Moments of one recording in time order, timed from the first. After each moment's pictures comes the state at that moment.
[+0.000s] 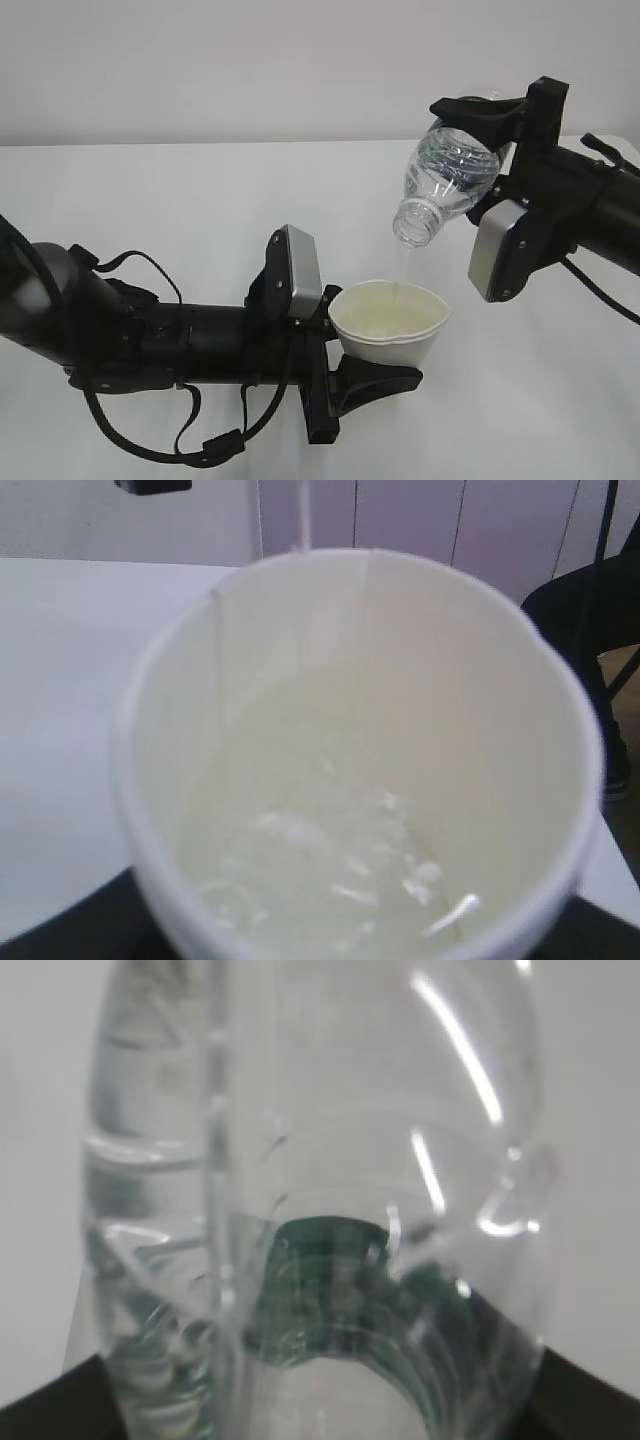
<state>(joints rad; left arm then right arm) -0.63 2.15 -0.85 0.91 -1.14 -0.30 0.14 1.70 -0.62 -0.61 -1.13 -1.35</state>
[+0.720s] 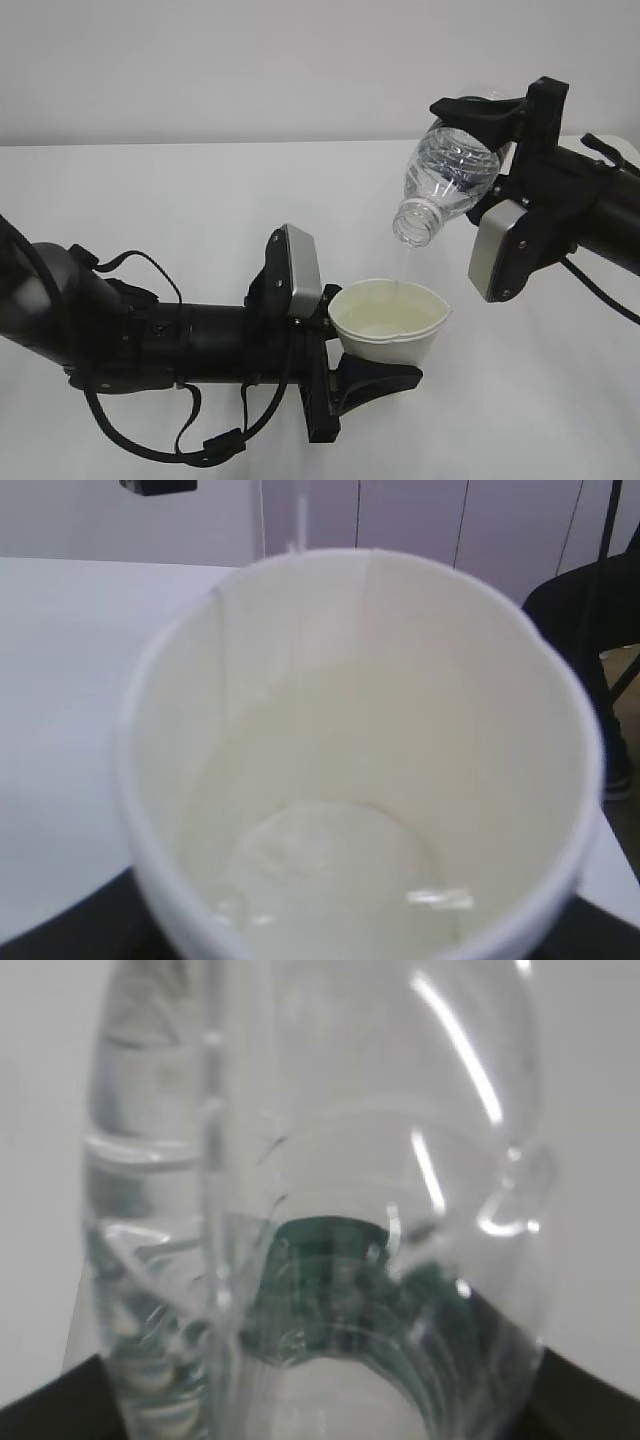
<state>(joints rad) -0.63 2.15 -0.85 0.91 -1.14 -0.30 0.14 1.70 -0.62 -0.61 -1.13 -1.36</state>
